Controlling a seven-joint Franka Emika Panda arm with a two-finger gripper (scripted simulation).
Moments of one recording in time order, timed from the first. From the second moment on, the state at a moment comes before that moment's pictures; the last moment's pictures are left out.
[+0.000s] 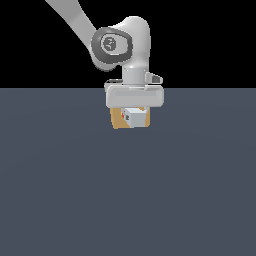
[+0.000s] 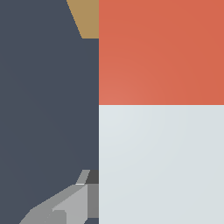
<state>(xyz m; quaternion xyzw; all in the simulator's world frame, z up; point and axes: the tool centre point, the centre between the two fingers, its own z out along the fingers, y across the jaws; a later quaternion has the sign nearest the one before) 0.024 0.154 0.090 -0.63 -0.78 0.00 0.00</state>
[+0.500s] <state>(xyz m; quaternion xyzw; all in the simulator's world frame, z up) 0.025 0.154 0.091 -0.63 -0.78 0.00 0.00</state>
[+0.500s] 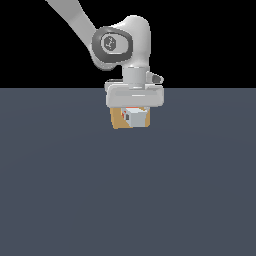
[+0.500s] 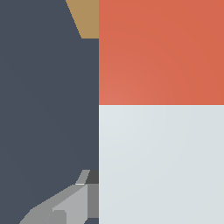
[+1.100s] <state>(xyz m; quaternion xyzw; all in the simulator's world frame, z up) 0.022 0.164 0.091 -0.64 -0.77 0.00 0.00</state>
